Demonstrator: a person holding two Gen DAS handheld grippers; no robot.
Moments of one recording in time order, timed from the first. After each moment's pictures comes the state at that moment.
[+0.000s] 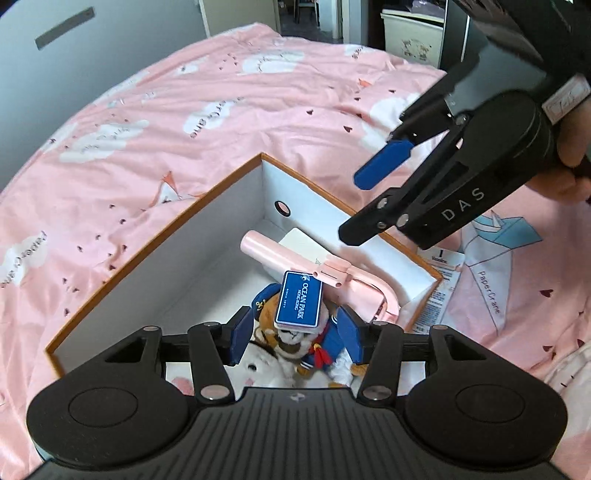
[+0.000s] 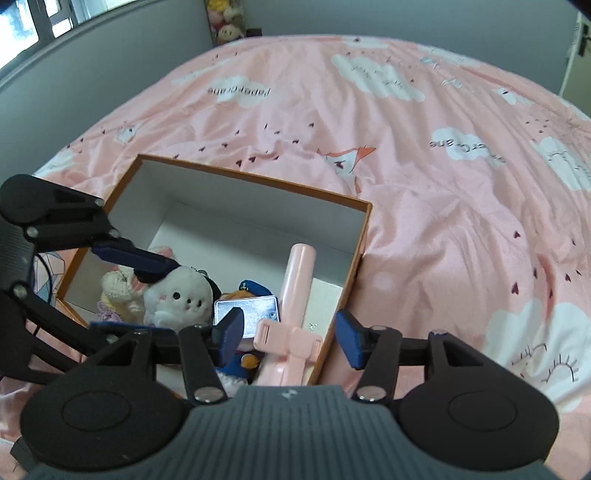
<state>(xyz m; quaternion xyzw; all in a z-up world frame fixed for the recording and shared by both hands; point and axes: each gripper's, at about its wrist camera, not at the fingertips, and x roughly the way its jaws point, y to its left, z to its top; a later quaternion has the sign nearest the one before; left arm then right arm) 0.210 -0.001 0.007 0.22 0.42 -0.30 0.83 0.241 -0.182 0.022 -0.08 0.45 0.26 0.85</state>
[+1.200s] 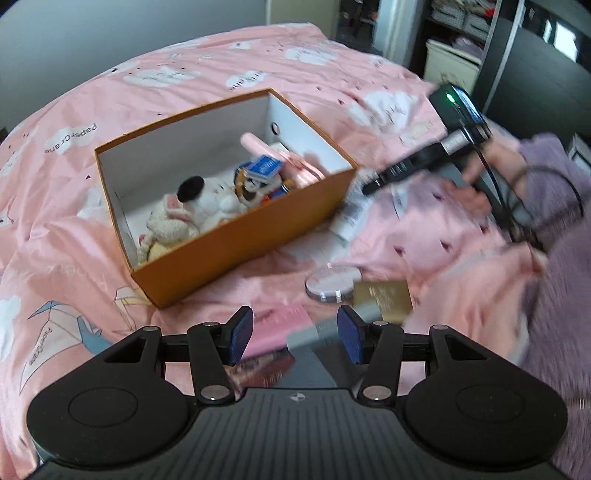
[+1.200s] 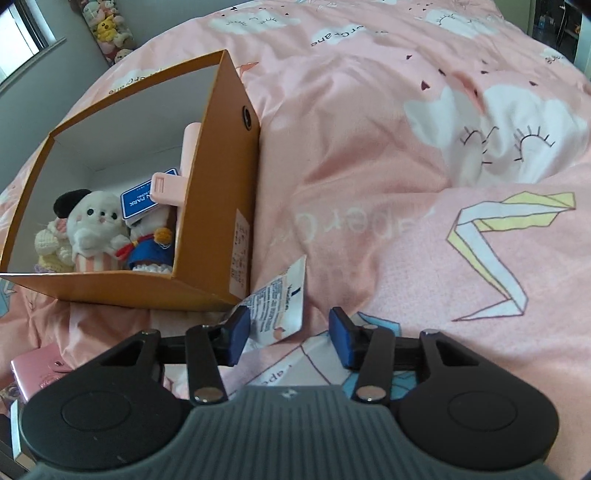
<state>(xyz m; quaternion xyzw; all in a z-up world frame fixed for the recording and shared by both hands) 0.009 0.067 0.019 0.11 0.46 -0.25 0.85 0.167 -0.247 -0.077 0.05 0.50 0.13 0.85</state>
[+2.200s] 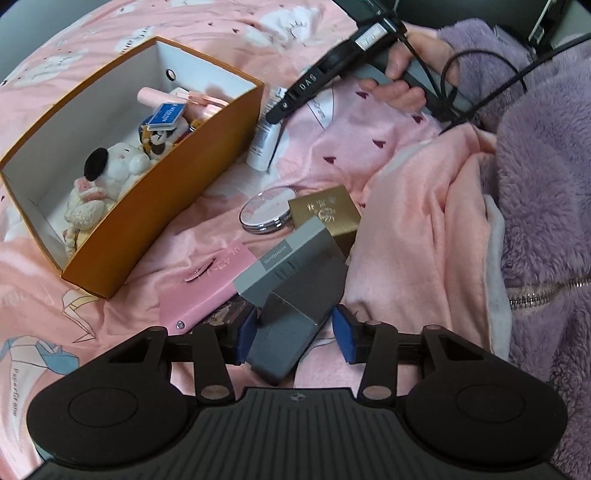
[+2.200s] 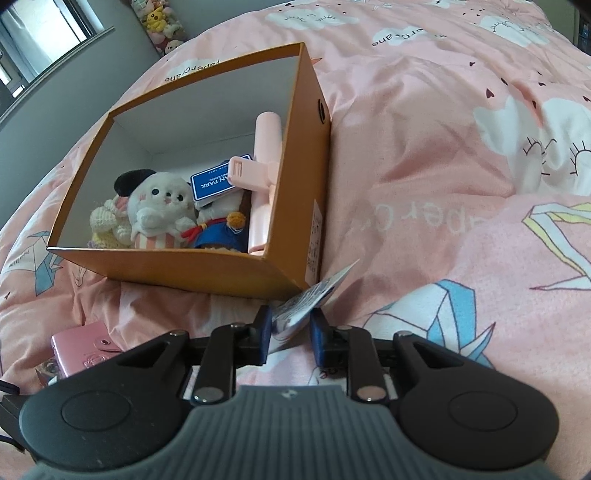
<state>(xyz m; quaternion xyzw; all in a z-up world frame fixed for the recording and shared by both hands) 0.023 0.054 -0.003 0.21 0.53 -0.37 0.73 0.153 -0.221 -0.069 0.05 0.50 0.21 0.84</state>
